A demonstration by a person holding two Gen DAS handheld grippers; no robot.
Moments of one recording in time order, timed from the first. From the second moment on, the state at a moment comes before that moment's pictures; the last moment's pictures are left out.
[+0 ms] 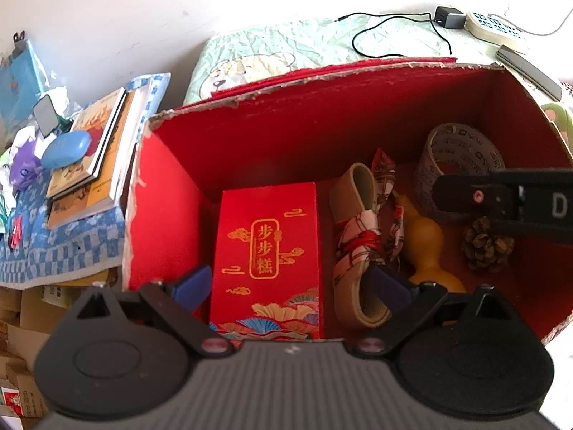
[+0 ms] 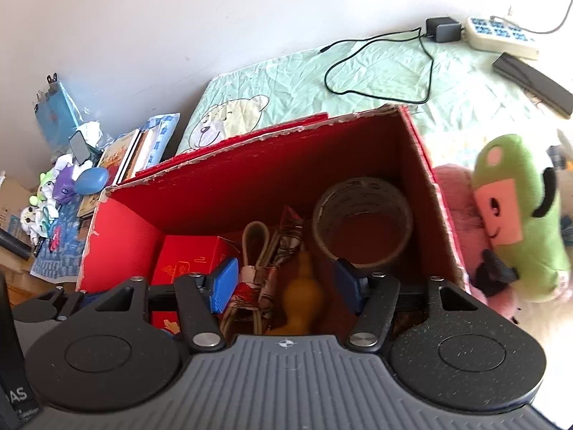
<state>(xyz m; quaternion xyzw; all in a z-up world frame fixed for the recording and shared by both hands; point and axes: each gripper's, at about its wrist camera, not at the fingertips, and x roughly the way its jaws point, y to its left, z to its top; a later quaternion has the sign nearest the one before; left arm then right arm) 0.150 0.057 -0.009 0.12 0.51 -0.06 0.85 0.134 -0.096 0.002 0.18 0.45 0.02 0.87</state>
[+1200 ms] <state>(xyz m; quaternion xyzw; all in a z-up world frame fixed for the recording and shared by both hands) 0.104 0.050 0.034 0.10 0.48 -0.03 0.87 0.080 -0.099 0.030 0.13 0.43 -0.01 0.90</state>
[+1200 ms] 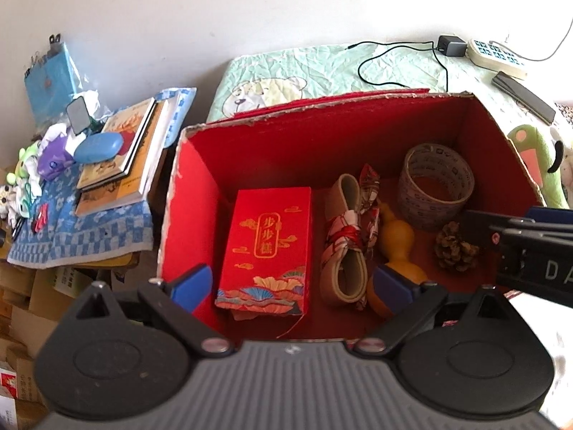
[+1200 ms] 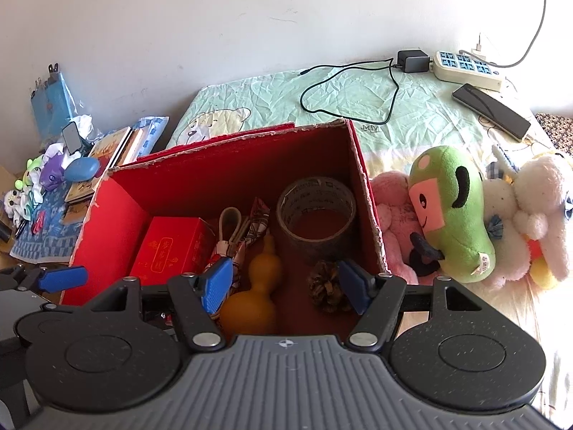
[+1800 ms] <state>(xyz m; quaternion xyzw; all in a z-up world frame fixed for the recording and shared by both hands) 0.096 0.052 0.039 0.09 0.48 -0.02 0.87 0.072 -0.094 0.038 0.10 0.42 -0.04 0.90</state>
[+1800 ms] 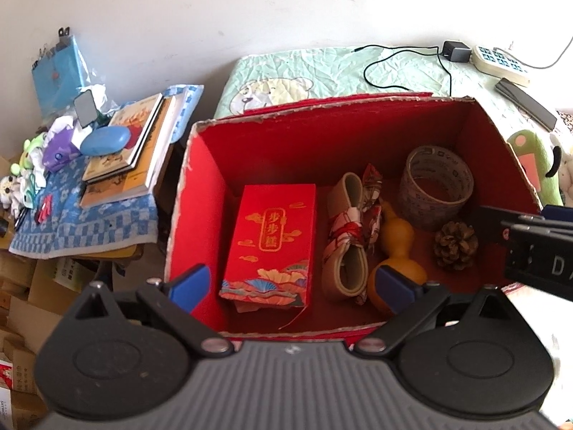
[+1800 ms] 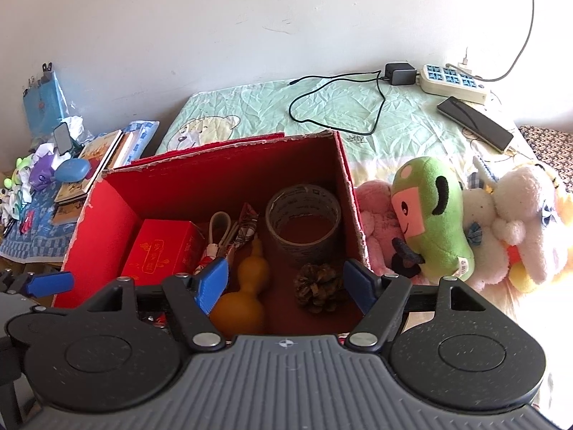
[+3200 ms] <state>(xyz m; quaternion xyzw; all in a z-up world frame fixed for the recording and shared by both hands) 0.044 0.043 0.041 0.07 0.51 0.06 0.85 0.029 -0.095 0.047 0.09 0.42 0.04 0.90</state>
